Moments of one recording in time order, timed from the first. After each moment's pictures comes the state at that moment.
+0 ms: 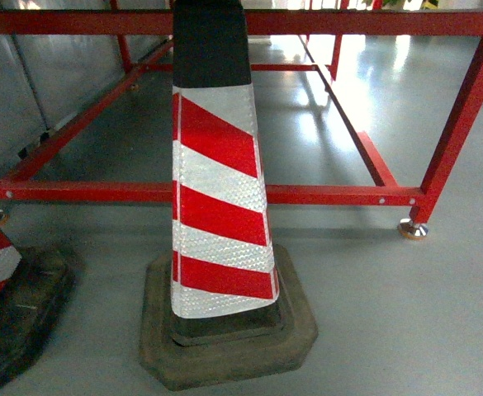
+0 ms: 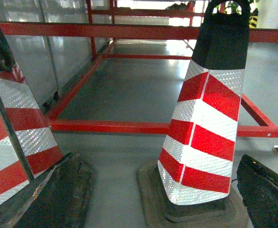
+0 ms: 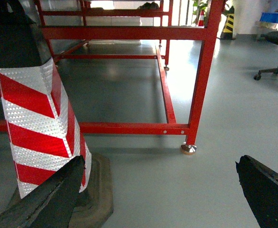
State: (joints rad) left arm 0.00 0.01 0.01 0.00 0.00 0.00; right arm 0.00 0.01 0.01 0.00 0.00 0.00
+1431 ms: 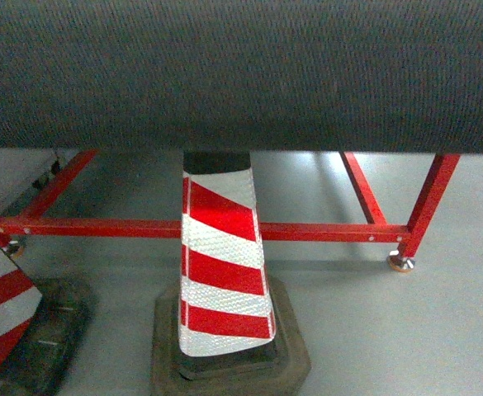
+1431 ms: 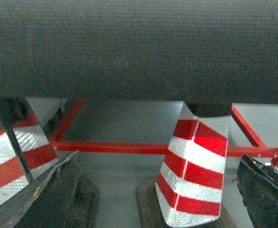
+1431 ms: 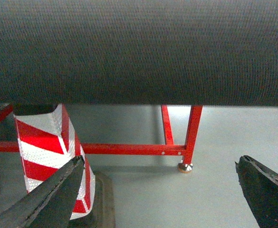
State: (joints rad) left arm 0.00 0.01 0.01 -0.01 0.00 0.00; right arm 0.00 0.01 0.01 0.00 0.00 0.00
